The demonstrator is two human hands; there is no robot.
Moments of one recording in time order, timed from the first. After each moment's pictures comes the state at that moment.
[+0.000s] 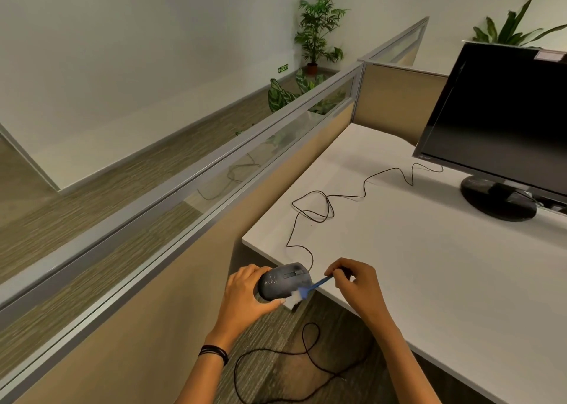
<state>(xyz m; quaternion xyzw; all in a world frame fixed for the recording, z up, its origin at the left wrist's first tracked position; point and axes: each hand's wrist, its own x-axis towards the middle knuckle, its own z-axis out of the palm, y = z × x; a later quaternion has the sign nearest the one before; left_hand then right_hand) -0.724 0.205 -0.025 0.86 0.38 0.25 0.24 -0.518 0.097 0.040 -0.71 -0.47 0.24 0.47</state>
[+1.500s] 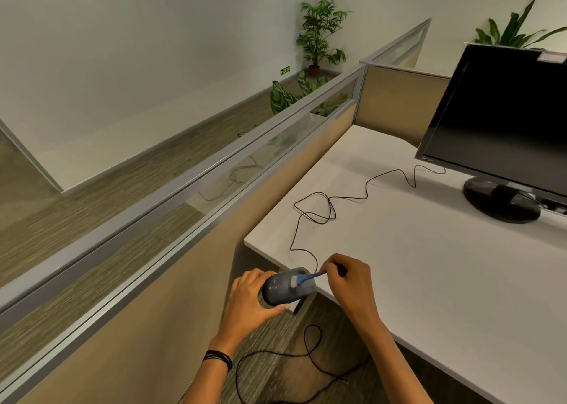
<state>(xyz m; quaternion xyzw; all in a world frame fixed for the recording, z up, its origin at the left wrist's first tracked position) -0.722 0.202 -0.035 0.86 0.40 0.22 0.24 -0.538 0.109 0.051 -0.72 -0.44 0.21 0.49</state>
